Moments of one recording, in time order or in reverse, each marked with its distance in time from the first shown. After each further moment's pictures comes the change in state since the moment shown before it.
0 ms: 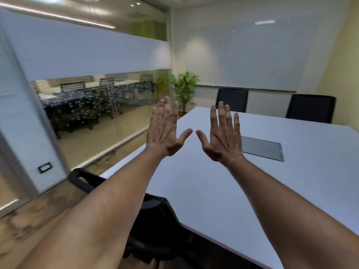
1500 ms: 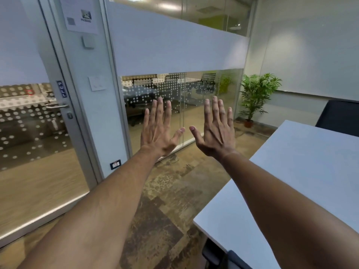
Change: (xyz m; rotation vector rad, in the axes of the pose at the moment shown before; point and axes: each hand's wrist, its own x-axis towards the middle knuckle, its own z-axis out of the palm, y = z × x) left_hand 0.054 -0.642 0.087 0.216 0.031 -0.321; right_hand 0.295 -0.558 0.251 0.231 0.048 -0.271
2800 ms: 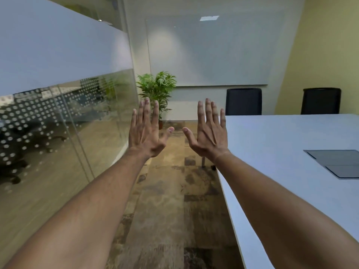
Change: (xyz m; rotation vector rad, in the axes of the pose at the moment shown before) left_hand 0.491 0.071 0.397 -0.439 0.031 0.547; right_hand 0.323 0.222 0.322 -0.440 0.005 0.560
